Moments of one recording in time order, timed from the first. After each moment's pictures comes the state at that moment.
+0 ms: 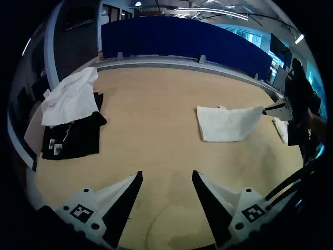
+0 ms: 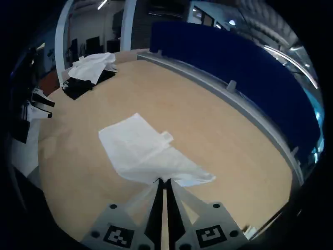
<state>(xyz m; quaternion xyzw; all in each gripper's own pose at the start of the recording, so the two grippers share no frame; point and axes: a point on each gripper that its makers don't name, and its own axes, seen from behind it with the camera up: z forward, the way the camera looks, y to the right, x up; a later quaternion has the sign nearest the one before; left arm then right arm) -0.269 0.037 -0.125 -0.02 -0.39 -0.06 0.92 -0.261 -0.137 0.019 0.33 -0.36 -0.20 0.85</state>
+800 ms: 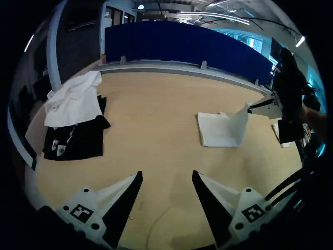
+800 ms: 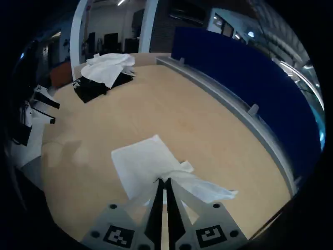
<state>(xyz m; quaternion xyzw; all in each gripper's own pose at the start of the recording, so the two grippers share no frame) -0.259 0.031 -0.130 -0.02 -0.37 -0.07 0.93 -0.254 -0.221 0.036 0.39 -0.34 -0.24 0.82</state>
